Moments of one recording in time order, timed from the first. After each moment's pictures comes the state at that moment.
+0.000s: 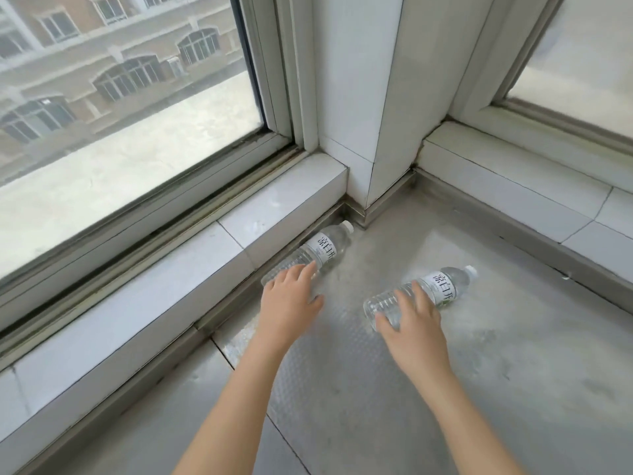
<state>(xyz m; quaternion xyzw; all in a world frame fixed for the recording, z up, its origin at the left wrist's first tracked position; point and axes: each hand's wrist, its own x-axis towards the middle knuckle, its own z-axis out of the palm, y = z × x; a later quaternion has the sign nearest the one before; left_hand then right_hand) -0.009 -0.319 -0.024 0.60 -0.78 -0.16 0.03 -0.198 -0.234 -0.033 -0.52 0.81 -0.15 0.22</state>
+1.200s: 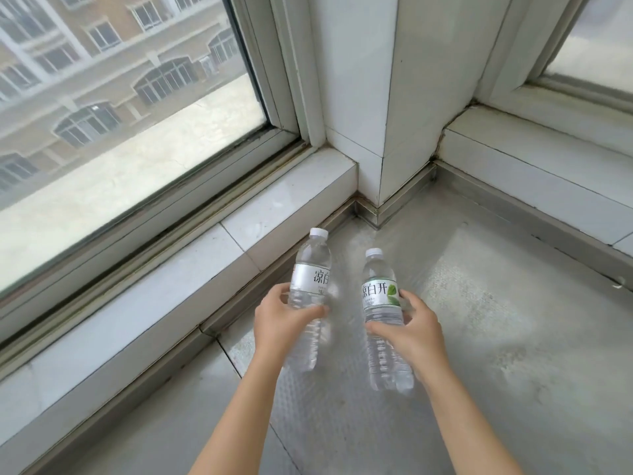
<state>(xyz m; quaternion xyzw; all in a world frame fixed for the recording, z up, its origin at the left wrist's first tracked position) -0.010 -0.306 -0.032 0.75 -0.46 -0.40 0.24 -0.207 -0.261 -0.052 -0.33 0.76 -0.33 0.45</state>
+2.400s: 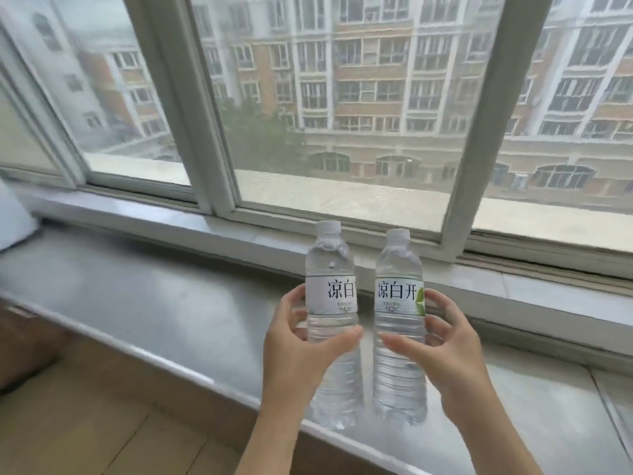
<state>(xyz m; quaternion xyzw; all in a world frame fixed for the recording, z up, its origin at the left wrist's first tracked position) 0.327 0.245 0.157 0.73 -0.16 -0.13 0.65 0.221 0.092 0.148 -0.63 0.30 -0.27 0.66</state>
